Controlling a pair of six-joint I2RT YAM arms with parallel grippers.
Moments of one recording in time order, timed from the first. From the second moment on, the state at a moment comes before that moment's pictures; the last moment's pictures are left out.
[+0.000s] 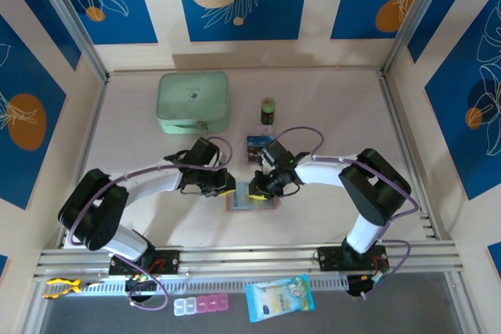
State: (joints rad) left arm -0.65 1.50 0.75 -0.32 0.47 -0.84; right arm 0.72 1.69 0.81 -0.27 -0.50 0.86
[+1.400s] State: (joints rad) left arm -0.72 1.58 0.84 -0.26 0.51 -0.89; right arm 0.65 1.48 0.78 -0.34 -0.49 0.85
